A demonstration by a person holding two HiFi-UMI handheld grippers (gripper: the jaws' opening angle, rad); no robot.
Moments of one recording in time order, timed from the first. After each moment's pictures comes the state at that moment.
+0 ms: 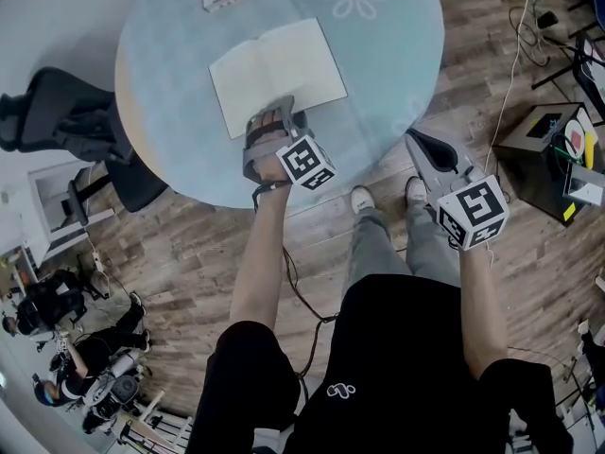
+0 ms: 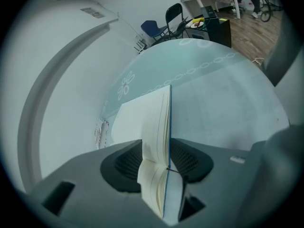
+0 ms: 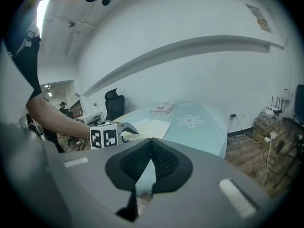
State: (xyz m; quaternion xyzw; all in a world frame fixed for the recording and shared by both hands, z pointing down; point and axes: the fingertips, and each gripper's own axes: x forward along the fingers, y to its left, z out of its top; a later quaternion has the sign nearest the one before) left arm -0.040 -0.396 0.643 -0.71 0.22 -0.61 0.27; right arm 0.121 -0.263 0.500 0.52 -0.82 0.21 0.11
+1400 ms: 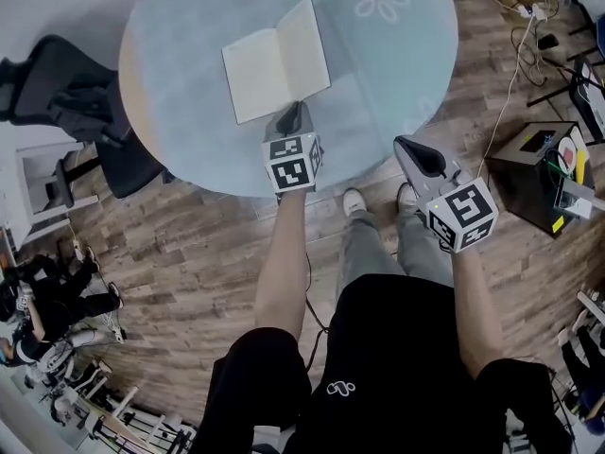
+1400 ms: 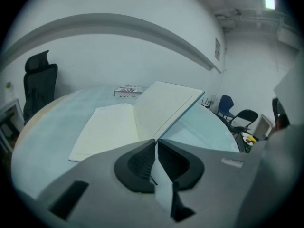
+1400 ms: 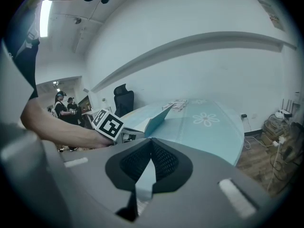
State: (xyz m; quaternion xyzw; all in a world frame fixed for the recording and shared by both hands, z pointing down) left arm -0.075 -0.387 0.615 -0.82 0.48 -0.24 -0.21; right arm 0.063 -0.255 0.500 0.48 -0.84 0.21 0.14
